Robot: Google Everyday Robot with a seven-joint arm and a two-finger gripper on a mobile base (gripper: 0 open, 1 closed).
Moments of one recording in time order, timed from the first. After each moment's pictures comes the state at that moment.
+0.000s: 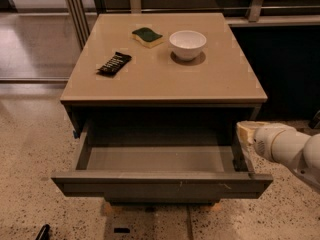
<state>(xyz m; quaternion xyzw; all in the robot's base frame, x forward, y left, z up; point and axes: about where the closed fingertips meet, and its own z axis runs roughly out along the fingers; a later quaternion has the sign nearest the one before) 0.535 -0.248 0.742 -0.14 0.86 0.07 0.48</state>
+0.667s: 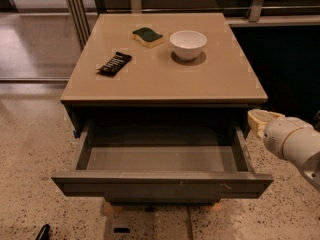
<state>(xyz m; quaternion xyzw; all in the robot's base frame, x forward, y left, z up) 0.533 -0.262 0.797 -0.13 0.82 0.04 0.56</state>
